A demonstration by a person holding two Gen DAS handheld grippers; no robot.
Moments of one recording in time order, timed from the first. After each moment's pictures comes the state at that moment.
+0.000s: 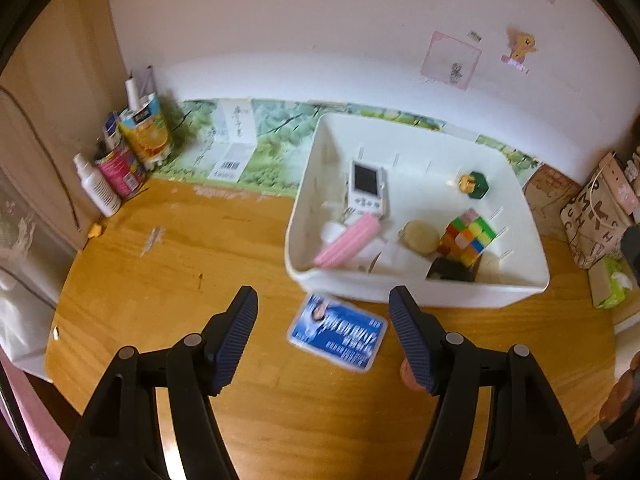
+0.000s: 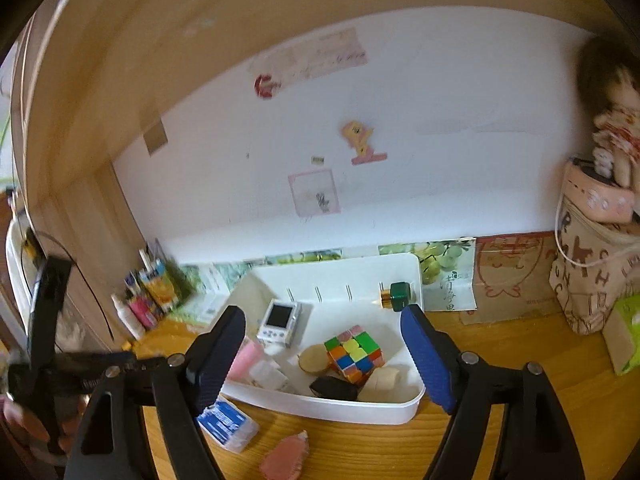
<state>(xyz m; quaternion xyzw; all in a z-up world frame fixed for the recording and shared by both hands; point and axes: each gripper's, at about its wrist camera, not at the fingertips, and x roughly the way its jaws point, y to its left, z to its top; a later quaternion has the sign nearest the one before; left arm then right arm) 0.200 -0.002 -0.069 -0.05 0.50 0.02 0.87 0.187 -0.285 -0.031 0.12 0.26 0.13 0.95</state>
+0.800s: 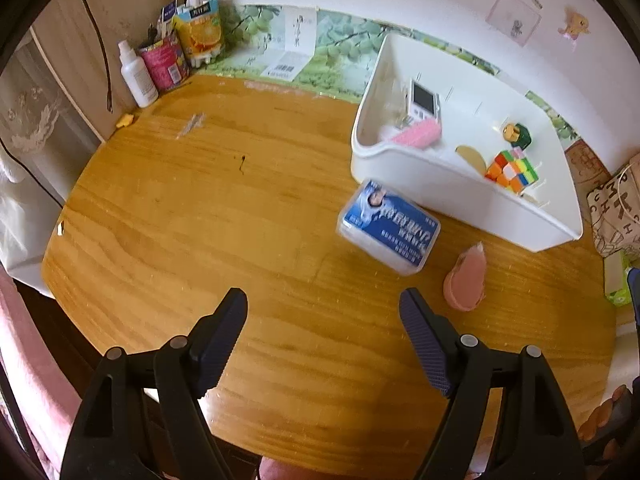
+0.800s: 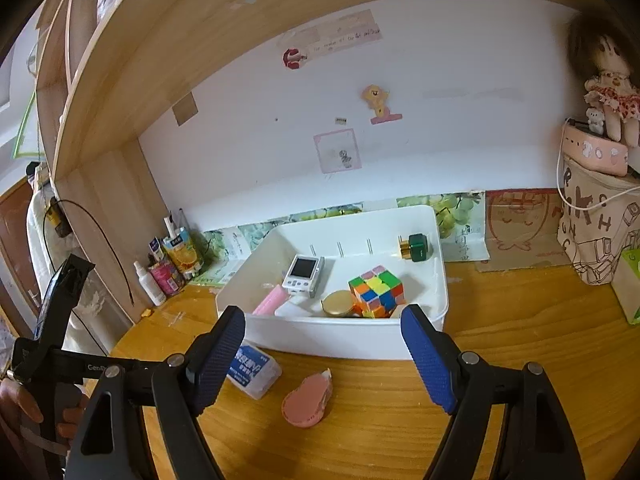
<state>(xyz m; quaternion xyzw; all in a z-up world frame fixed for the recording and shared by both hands) 0.143 0.028 -0.113 -0.10 0.58 0.08 0.81 0.133 -0.269 -0.069 0.10 0.28 0.17 0.94</state>
